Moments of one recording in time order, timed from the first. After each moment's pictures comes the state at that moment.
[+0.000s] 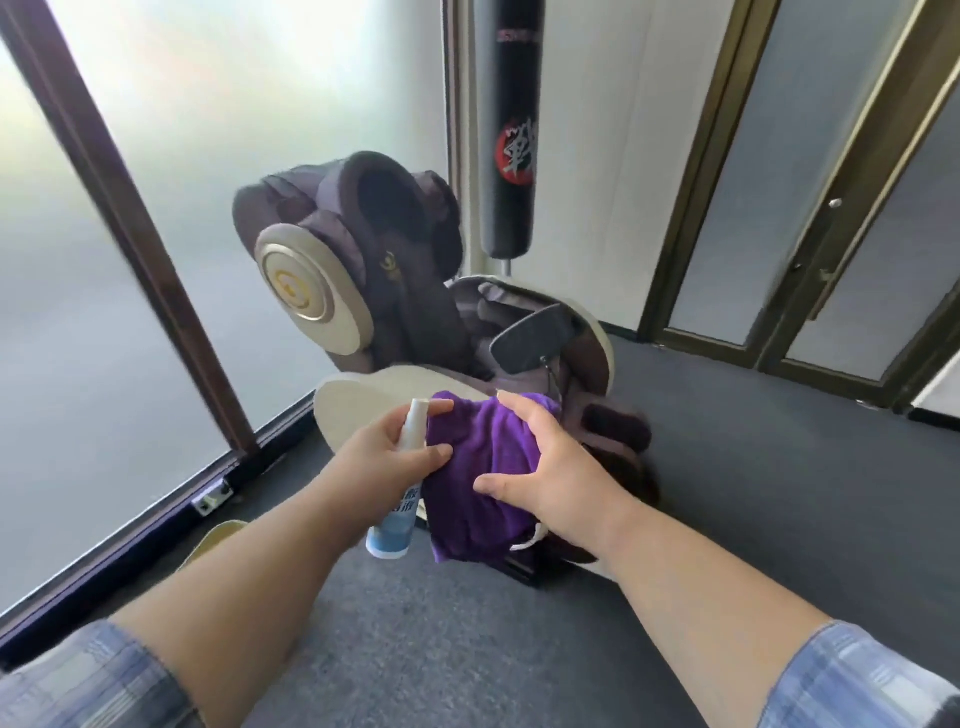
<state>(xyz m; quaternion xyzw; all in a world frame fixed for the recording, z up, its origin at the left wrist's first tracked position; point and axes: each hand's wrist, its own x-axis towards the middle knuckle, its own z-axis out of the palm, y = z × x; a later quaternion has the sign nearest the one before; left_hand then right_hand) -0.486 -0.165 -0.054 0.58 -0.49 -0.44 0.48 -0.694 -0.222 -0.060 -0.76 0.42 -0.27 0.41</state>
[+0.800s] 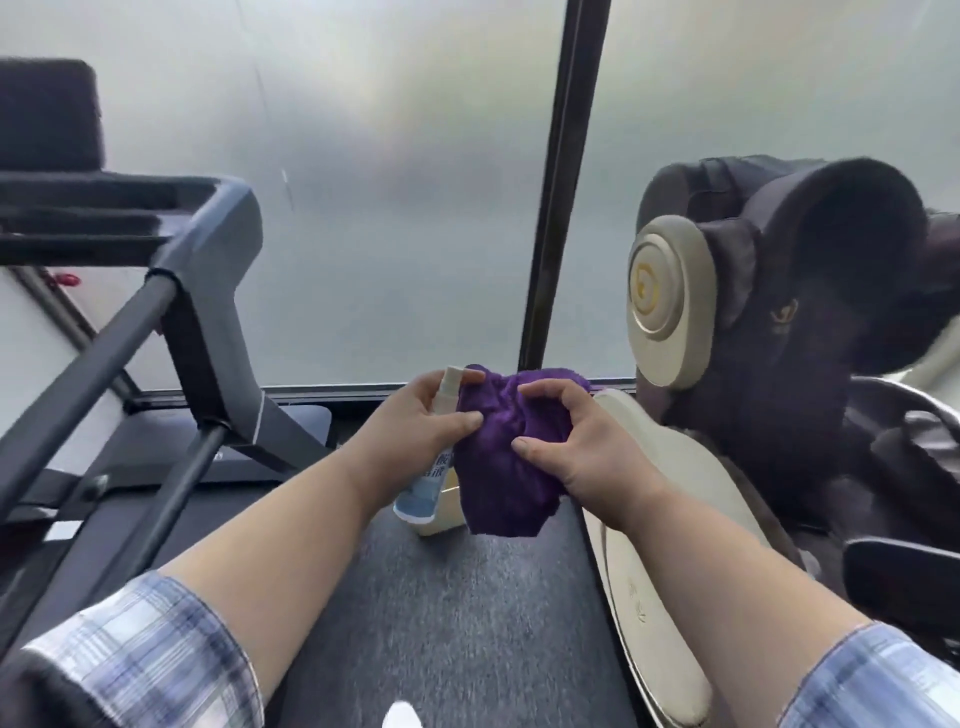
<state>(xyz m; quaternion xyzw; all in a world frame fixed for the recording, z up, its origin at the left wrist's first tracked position) -0.341 -0.185 -0.071 0.69 -0.18 -0.20 0.68 -0.424 -0.382 -0.081 -0.80 0.04 -0.07 0.59</state>
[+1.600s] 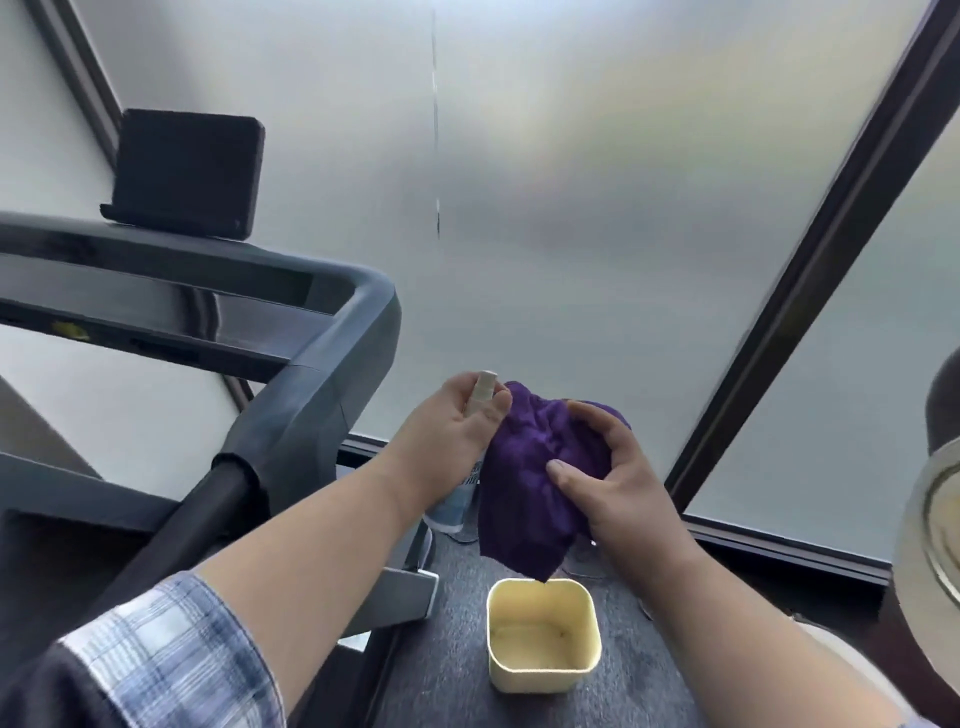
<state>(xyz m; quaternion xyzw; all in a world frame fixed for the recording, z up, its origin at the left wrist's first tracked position) 0.016 -0.116 -0.054 0.81 -0.09 0.02 0.58 -0.025 -0.310 -0.091 -0.72 -0.03 -0.04 0.70</state>
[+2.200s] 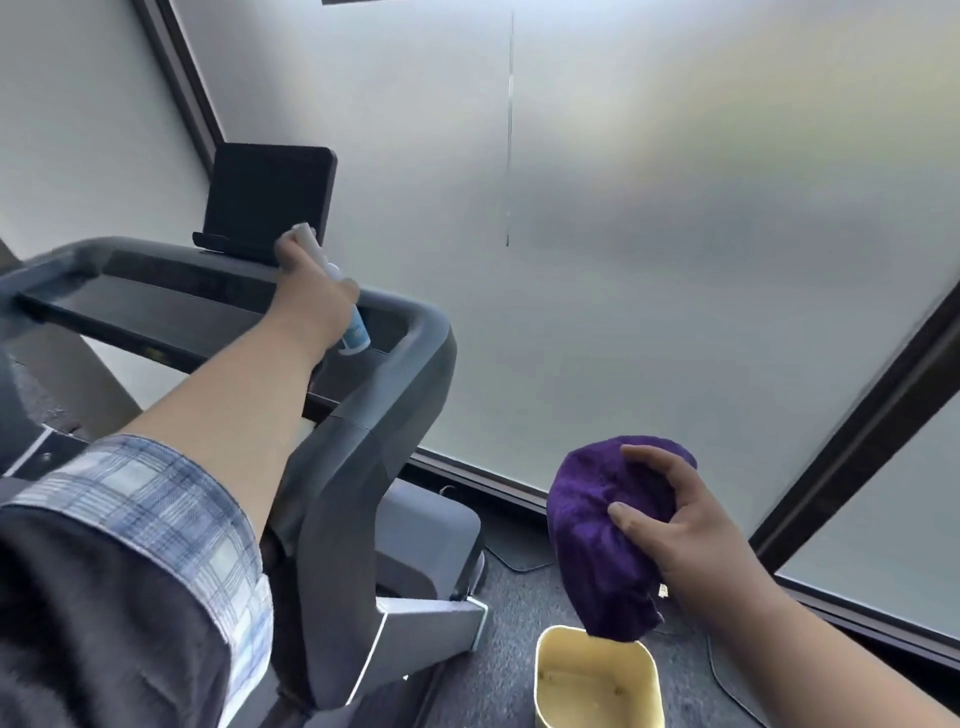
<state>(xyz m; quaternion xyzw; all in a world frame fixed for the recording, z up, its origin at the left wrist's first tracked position) 0.180 0.045 0.025 0.85 0.19 0.26 0.43 0.052 -0.331 -0.101 -0.78 -0.03 0.01 0.63</state>
